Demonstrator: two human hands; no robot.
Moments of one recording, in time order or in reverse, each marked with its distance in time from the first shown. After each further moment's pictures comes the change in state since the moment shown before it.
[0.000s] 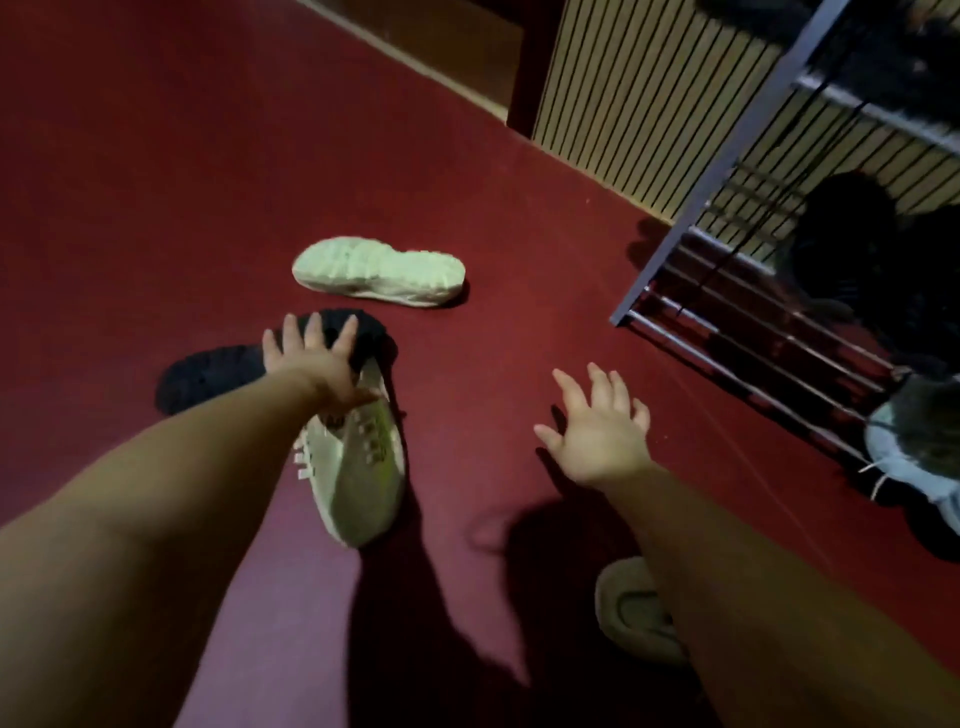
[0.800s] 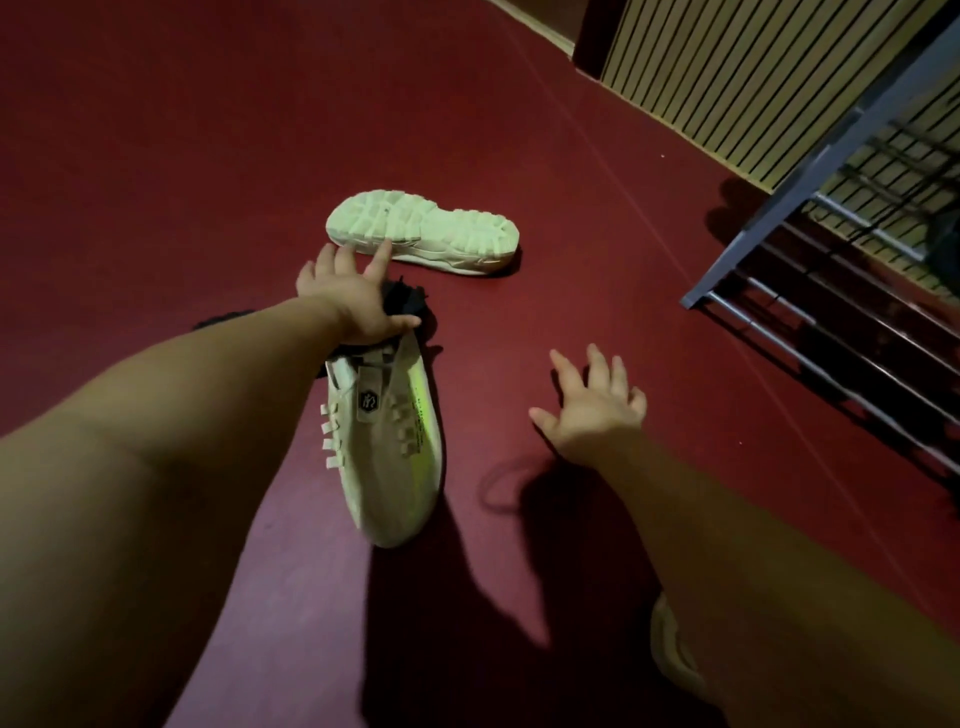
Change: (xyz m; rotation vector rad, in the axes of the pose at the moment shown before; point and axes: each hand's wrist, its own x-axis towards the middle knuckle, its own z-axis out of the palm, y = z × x) left_hand 0.055 -0.011 -0.019 -0.152 0.090 0.047; right_hand 0.057 -0.043 0.031 -0.017 -0.176 -0.029
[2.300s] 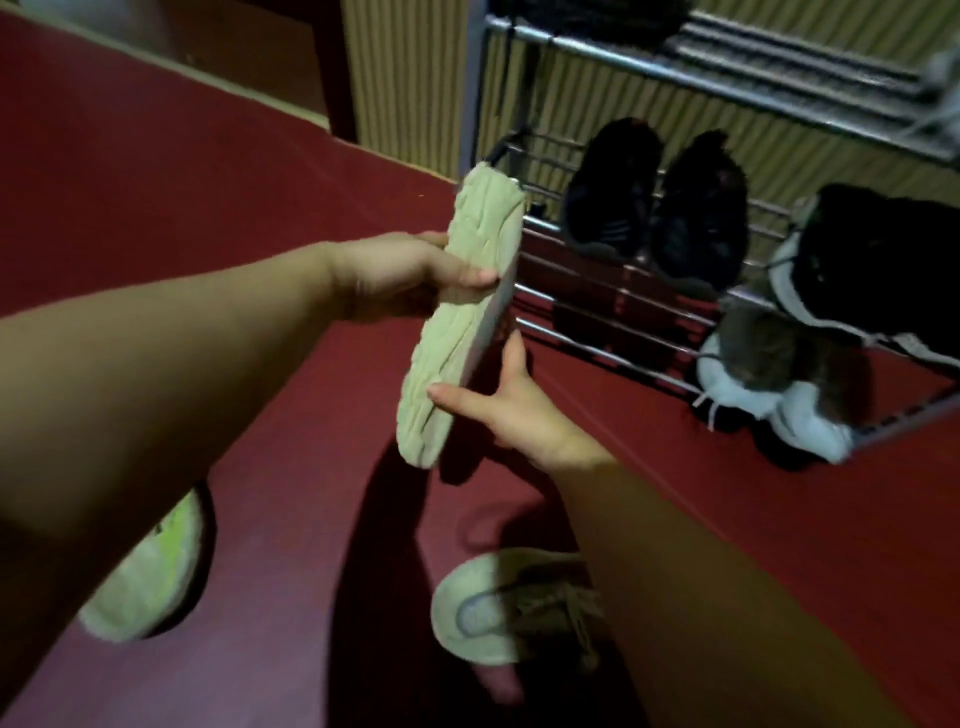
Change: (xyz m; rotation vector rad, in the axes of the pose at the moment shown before) left_hand -0.111 0.295 -0.081 -1.084 -0.593 0.682; right_hand -0.079 0.175 -0.036 1.206 0.155 -0.069
